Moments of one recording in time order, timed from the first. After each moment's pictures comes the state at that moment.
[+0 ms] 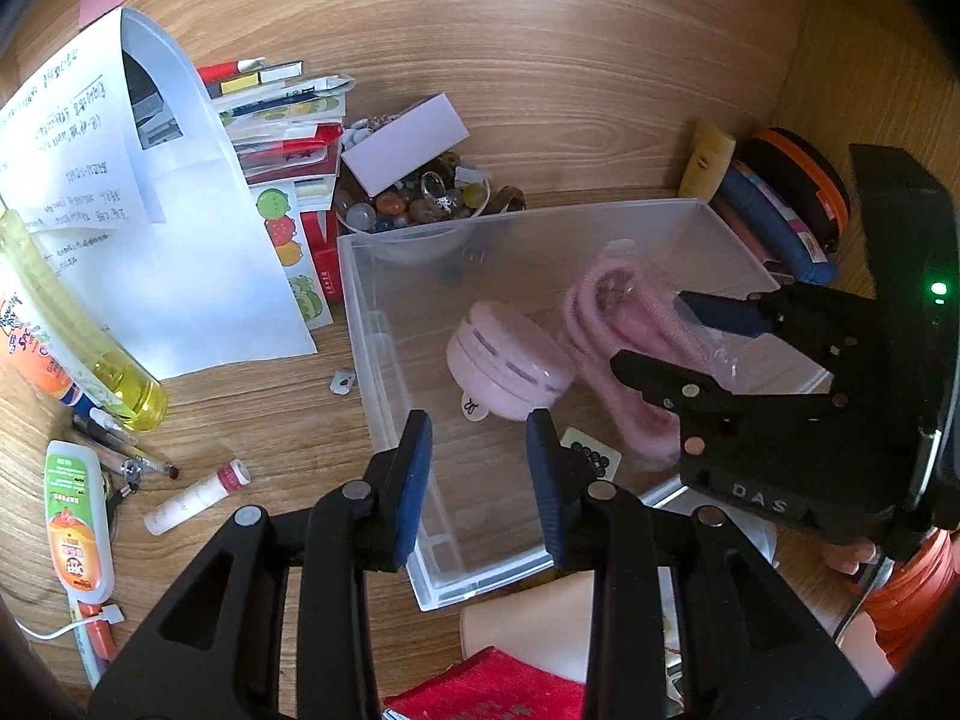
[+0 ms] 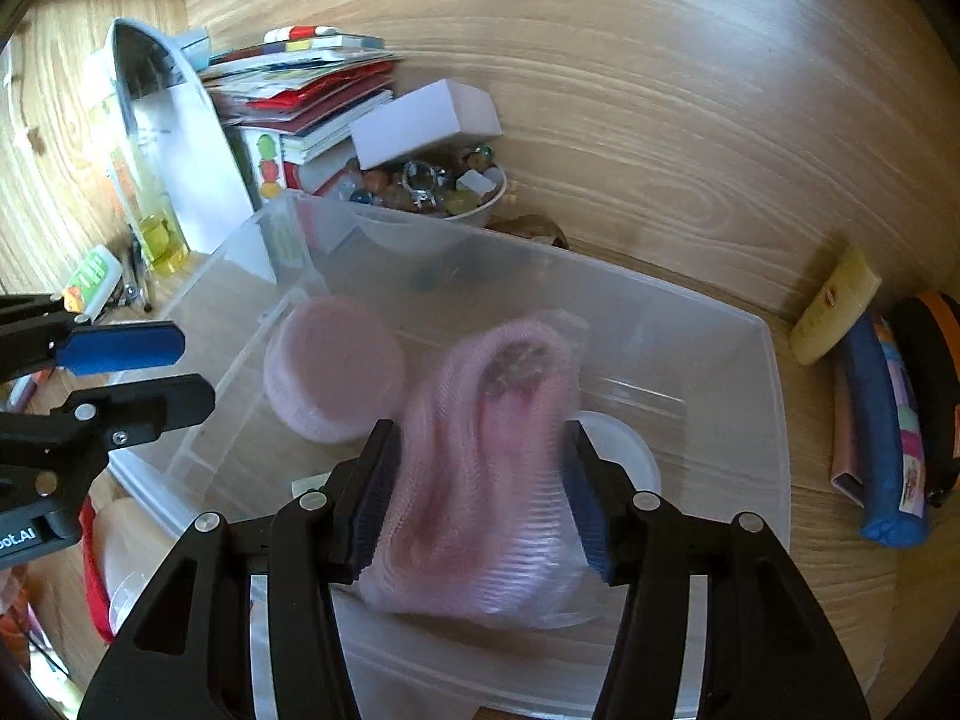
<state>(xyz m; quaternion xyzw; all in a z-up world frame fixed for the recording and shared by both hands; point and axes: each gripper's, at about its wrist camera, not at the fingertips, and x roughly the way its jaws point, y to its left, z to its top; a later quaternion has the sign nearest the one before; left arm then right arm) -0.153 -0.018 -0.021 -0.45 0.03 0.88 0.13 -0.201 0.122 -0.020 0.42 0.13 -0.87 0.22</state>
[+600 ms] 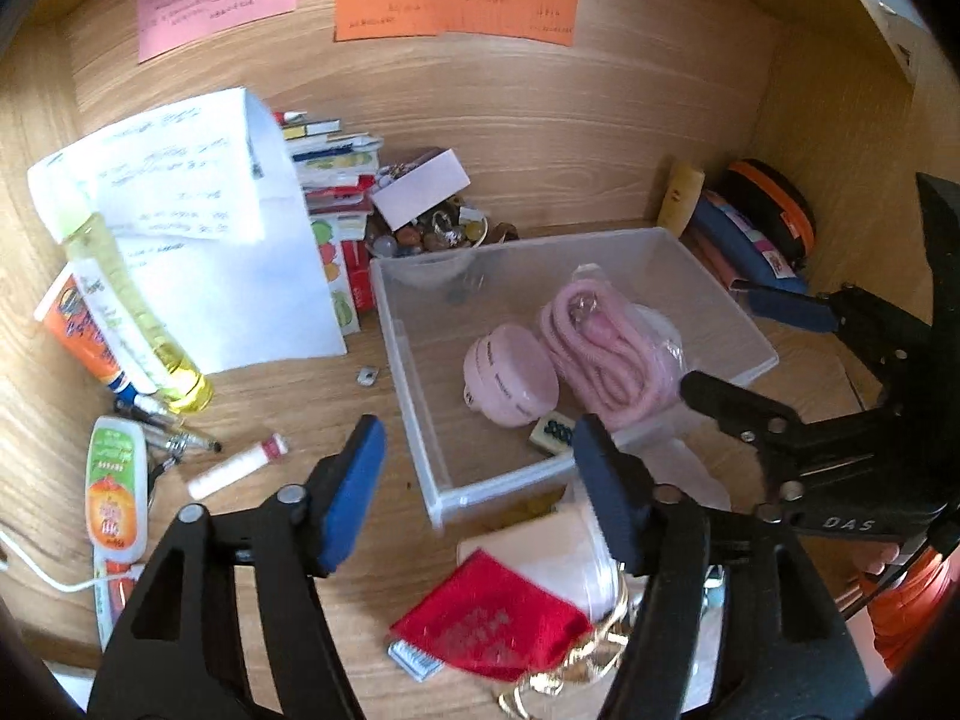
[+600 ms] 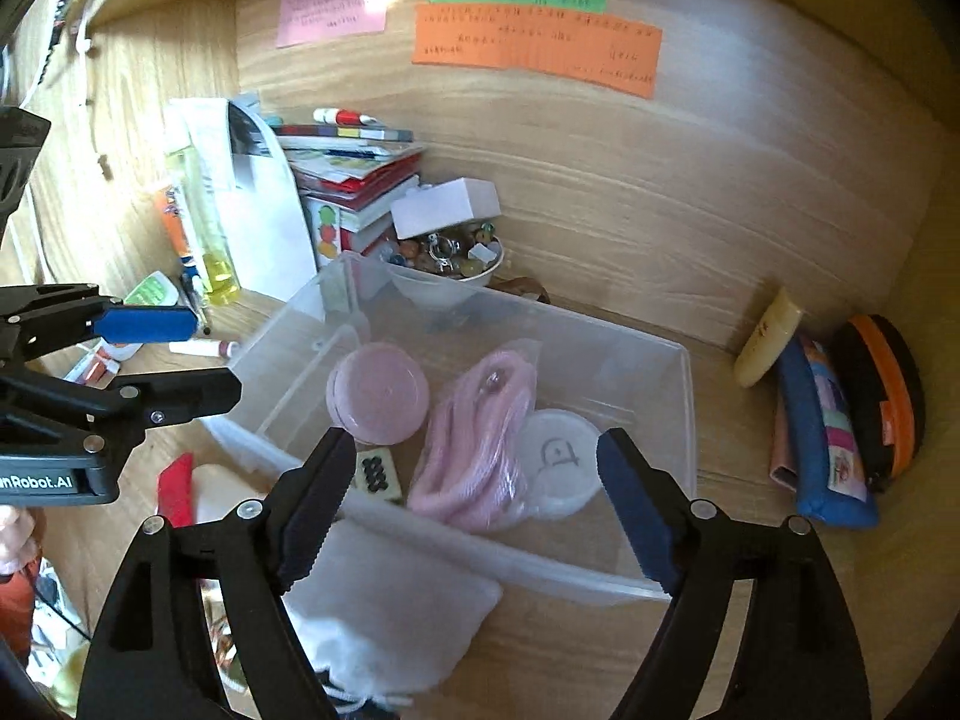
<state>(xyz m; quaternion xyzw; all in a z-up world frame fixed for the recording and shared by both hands) -0.099 -0.030 0.016 -0.41 0.02 0.90 0.12 -0.135 0.145 0.031 0.35 0.13 -0.90 0.22</state>
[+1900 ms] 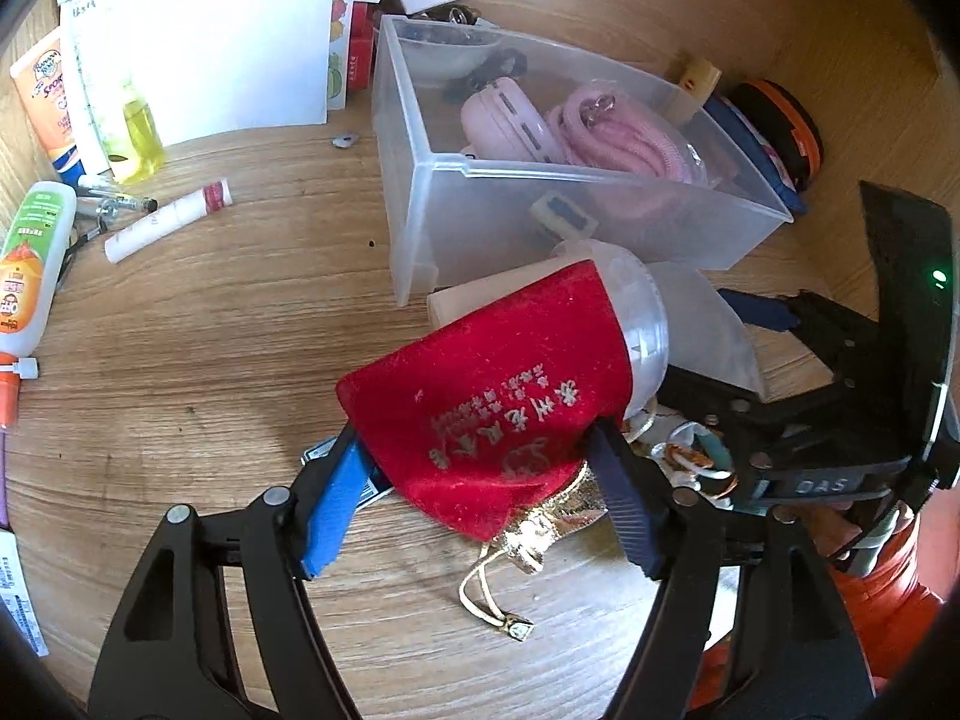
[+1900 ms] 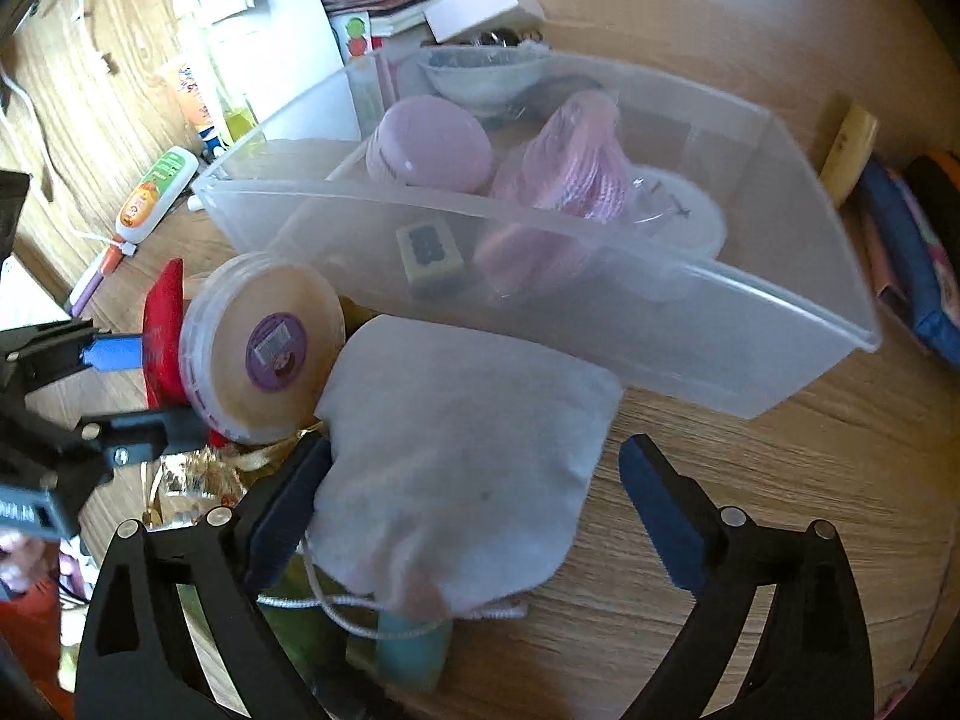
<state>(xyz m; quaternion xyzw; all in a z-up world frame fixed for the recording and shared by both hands) -0.056 -0.043 -0.068 -0.52 -0.06 0.84 0.14 -0.115 0.144 -0.062 0.49 0.09 -0.83 0.25</state>
